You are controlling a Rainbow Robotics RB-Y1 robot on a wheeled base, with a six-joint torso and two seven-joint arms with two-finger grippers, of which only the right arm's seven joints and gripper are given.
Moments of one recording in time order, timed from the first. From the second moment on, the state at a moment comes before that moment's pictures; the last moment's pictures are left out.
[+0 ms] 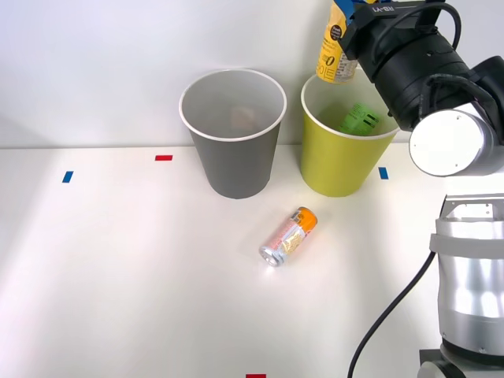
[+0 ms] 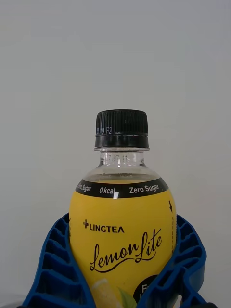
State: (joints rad) arm -0.53 -0.09 -0.13 -1.83 -0.70 0.42 2.00
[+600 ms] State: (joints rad) arm -0.61 -0.15 -0.15 -1.65 -0.68 0.36 2.00
